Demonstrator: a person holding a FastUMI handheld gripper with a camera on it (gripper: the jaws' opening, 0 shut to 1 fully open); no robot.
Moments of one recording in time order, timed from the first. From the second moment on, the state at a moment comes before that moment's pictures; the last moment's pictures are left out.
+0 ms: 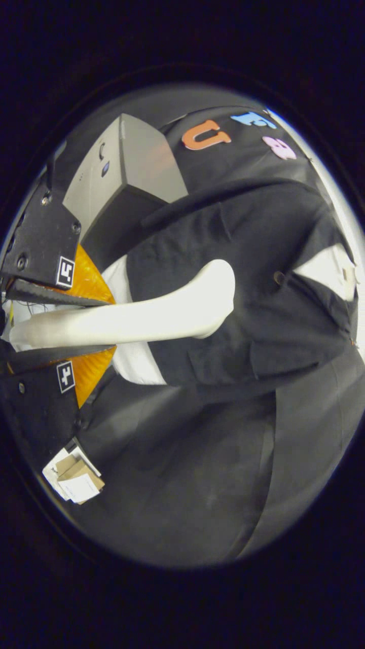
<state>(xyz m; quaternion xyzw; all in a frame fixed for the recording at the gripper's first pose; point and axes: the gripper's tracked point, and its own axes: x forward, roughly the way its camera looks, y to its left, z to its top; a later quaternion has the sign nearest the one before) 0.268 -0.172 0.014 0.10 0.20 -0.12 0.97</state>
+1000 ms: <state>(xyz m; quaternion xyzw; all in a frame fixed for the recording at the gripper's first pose) 0.332 -0.288 0.276 0.14 -0.03 -0.13 0.98</state>
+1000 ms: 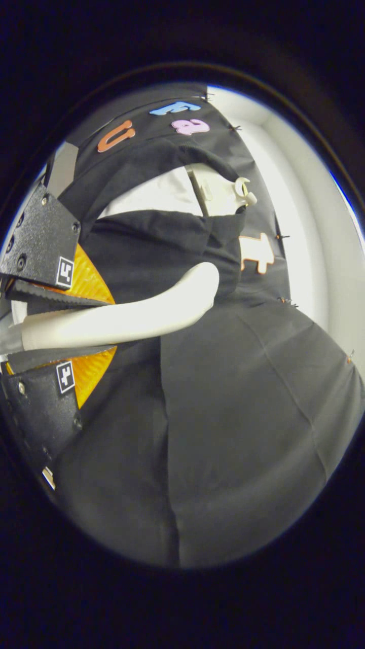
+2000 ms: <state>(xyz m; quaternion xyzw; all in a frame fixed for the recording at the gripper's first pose) 0.358 -0.241 0.221 0.04 0.01 -0.17 0.98</state>
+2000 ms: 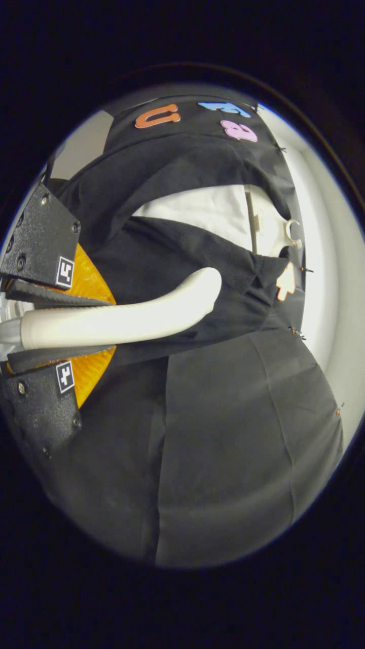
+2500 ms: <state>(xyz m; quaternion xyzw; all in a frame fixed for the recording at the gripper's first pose) 0.354 -0.217 0.162 0.03 0.07 -0.17 0.98</state>
